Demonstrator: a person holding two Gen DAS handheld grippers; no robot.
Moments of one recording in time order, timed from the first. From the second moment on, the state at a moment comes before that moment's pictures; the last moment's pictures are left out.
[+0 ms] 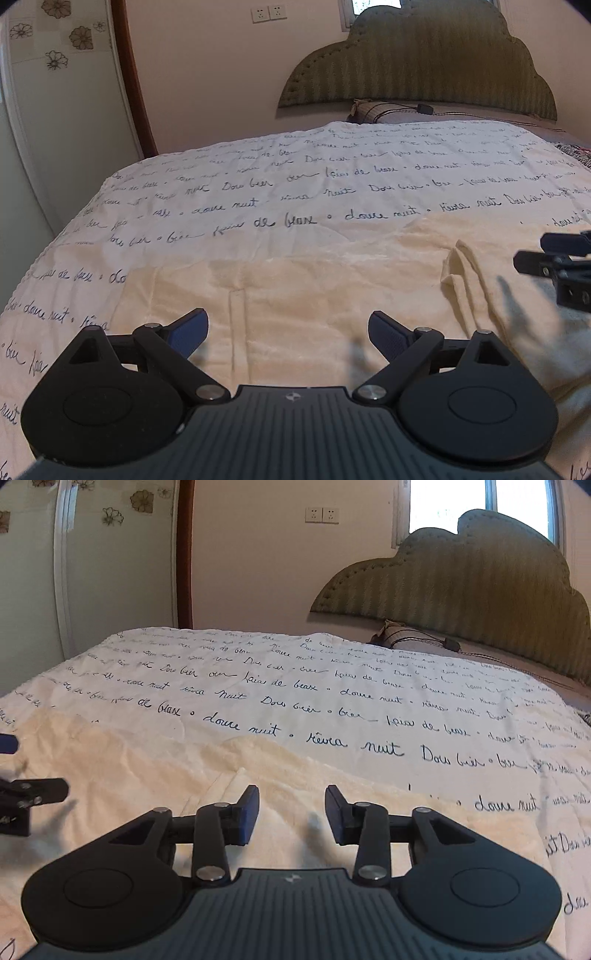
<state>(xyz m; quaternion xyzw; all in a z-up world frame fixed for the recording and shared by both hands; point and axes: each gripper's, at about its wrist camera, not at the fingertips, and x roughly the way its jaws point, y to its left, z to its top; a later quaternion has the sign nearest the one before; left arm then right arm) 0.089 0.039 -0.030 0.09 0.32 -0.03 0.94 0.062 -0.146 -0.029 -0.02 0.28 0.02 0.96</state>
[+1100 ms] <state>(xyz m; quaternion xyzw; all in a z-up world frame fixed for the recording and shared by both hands) 0.081 0.026 -0.067 0.06 0.29 0.03 0.95 -0.001 -0.158 -0.073 0.02 0.27 -0.01 0.96</state>
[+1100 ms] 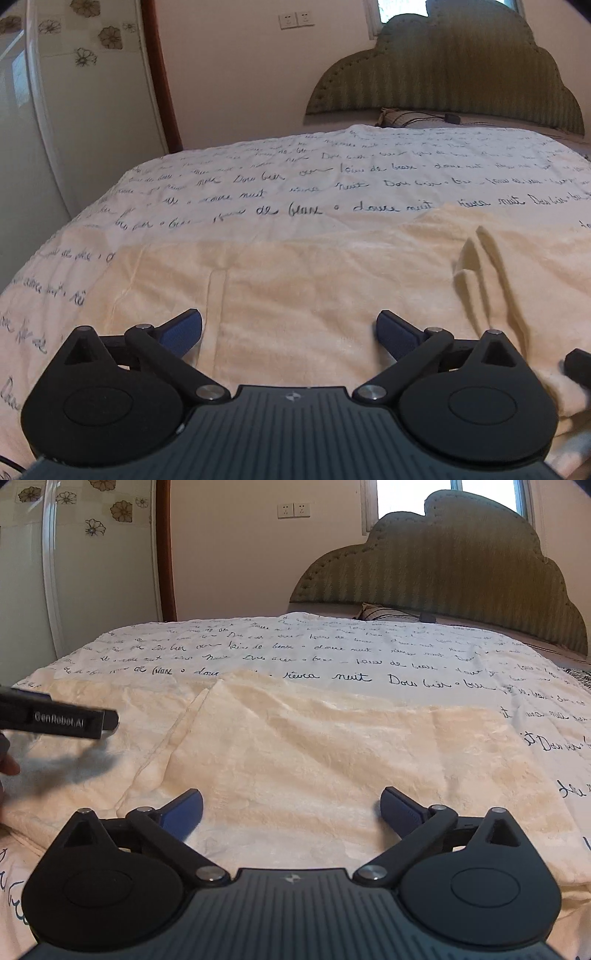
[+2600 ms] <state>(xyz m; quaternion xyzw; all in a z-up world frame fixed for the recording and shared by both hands) 0.018 0.236 -0.026 -0.21 0.39 0.00 0.90 -0.017 0.110 -0.072 -0.37 0.18 0.18 0.89</state>
